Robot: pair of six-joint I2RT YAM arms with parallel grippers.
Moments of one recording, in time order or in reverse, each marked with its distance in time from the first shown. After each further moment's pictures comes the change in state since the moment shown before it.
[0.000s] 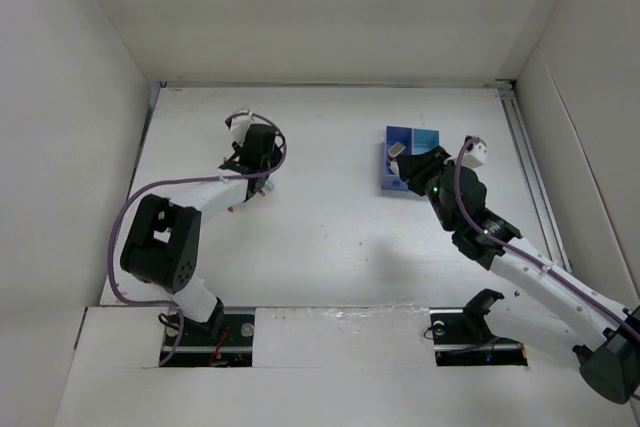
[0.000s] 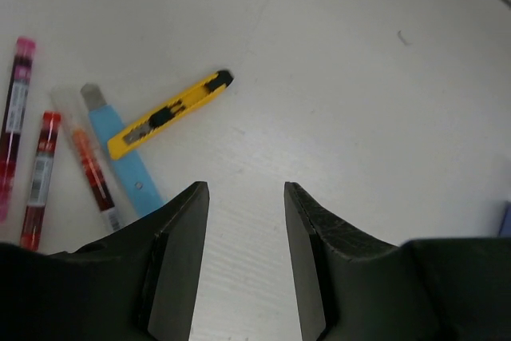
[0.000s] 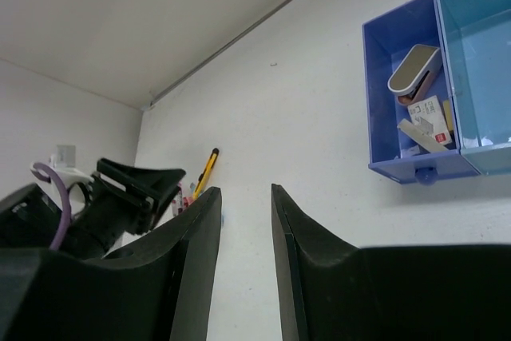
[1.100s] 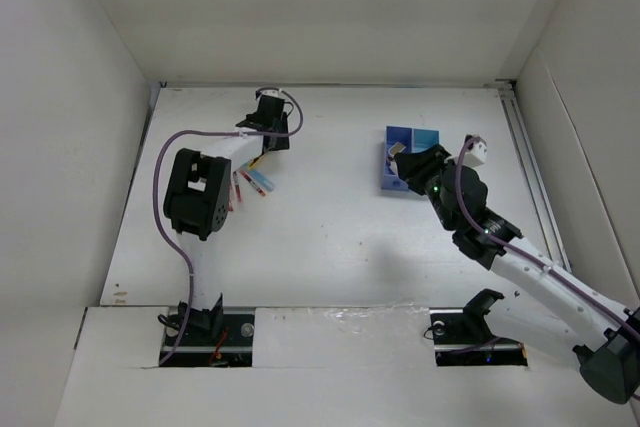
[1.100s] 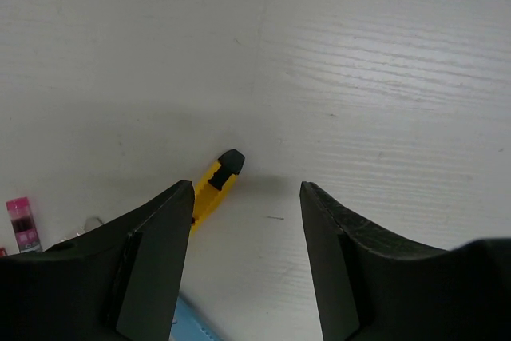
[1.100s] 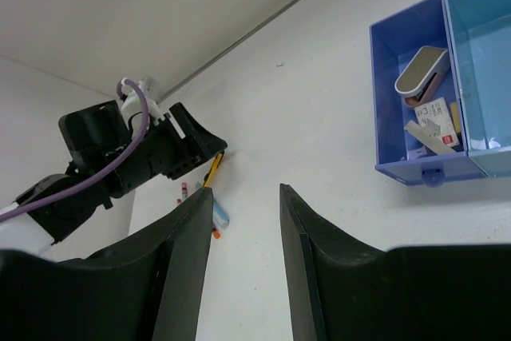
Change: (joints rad) left arm 0.075 0.453 0.543 -0.288 0.126 0.457; right arm 0.002 0.001 0.009 0.000 -0.006 -0.001
